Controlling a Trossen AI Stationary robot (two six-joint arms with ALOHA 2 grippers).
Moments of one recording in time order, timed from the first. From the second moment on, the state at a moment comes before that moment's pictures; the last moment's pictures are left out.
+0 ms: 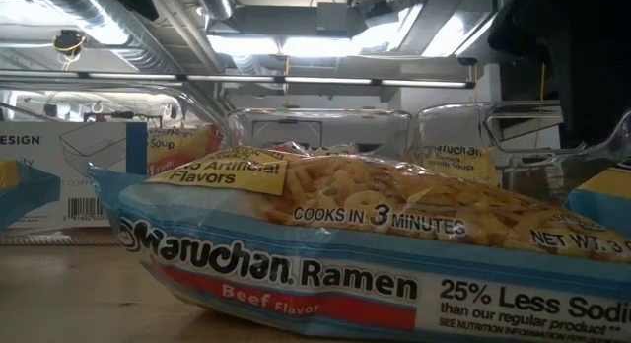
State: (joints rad) left arm -0.22 0.91 1.11 -1.05 -0.27 -0.21; right arm 0.70 1.97 1.49 -0.75 0.17 0.75
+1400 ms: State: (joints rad) left arm -0.22 0.91 1.11 -1.05 -0.28 -0.21; right arm 0.68 1.97 1.55 -0.73 0.05 0.70
